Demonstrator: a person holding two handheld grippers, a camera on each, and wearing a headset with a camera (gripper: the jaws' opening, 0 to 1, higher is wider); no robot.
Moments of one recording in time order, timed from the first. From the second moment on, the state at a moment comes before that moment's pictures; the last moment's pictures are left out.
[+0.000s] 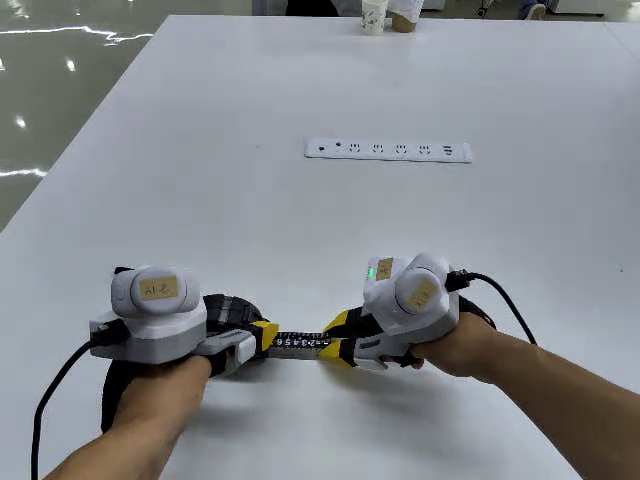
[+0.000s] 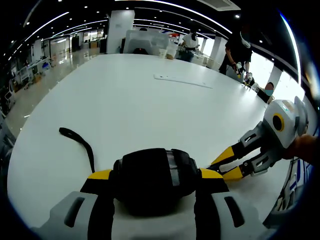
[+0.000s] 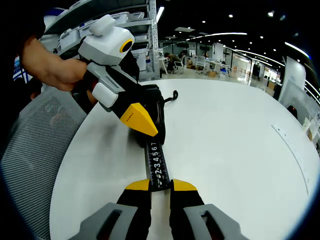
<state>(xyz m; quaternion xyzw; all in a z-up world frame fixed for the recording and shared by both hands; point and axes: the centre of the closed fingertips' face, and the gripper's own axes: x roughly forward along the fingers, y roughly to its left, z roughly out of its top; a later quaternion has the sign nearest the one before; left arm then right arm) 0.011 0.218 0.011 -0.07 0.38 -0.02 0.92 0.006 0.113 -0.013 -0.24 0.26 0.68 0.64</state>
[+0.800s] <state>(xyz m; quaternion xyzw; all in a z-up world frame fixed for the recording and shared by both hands) 0.010 0.219 0.011 -0.08 0.38 -0.02 0.92 0.003 0.133 -0.012 -0.24 0.26 0.68 0.64</state>
